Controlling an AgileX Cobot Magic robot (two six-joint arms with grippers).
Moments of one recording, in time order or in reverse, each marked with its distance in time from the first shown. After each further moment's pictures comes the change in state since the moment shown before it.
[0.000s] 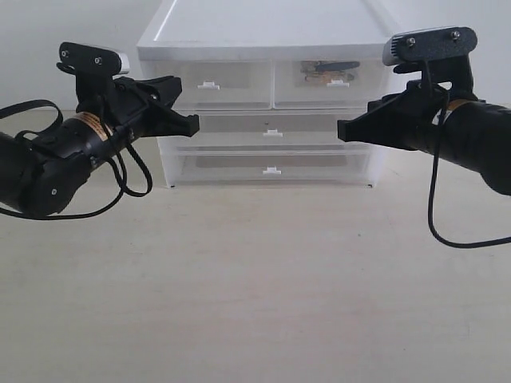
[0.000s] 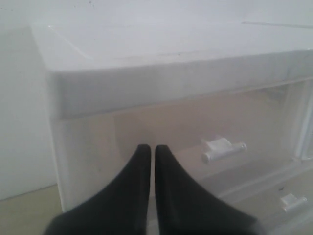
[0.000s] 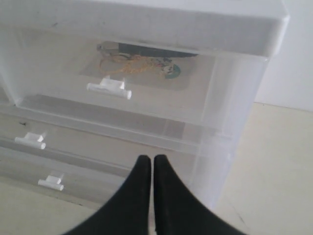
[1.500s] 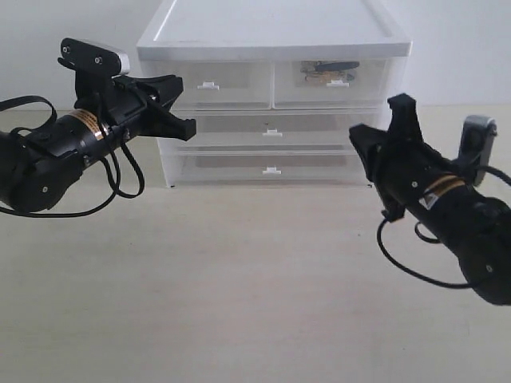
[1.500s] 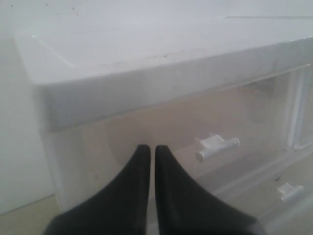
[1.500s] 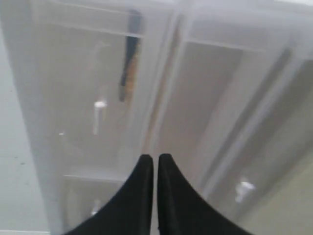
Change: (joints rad) left arm 0.029 0.000 -0.011 0.111 0.000 0.004; right arm 0.000 0.281 0.193 -0.179 -0.790 1.558
